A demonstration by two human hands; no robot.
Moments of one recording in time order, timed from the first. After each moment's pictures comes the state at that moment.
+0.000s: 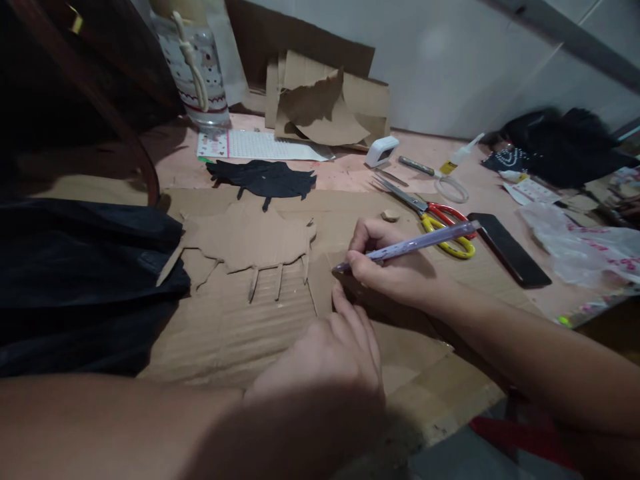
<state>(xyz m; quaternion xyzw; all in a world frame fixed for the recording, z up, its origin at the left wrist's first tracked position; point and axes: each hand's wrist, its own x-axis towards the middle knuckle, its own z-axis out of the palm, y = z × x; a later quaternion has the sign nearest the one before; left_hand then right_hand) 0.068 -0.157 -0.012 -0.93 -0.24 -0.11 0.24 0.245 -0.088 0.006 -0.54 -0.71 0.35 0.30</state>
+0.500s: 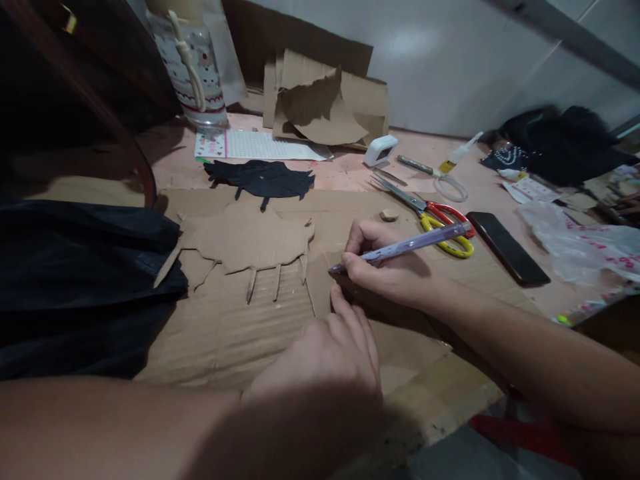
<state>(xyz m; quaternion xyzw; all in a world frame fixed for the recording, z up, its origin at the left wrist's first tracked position) 0.069 -0.156 -0.009 -0.93 -0.24 -0.11 0.25 0.247 -0.088 0.008 -0.51 -0.72 0.36 0.29</state>
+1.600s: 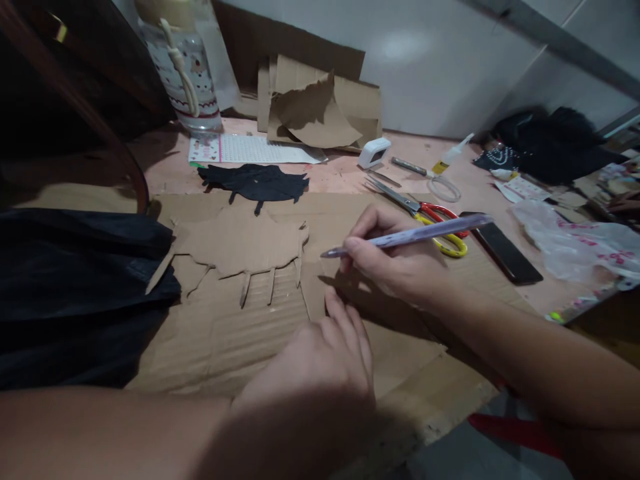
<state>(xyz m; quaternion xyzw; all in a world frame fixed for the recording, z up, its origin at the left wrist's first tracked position) 0.068 -0.158 -0.013 -0.93 -0.24 -0.11 0.24 0.244 -0.094 0.022 -0.52 -0.67 0.36 0.38</state>
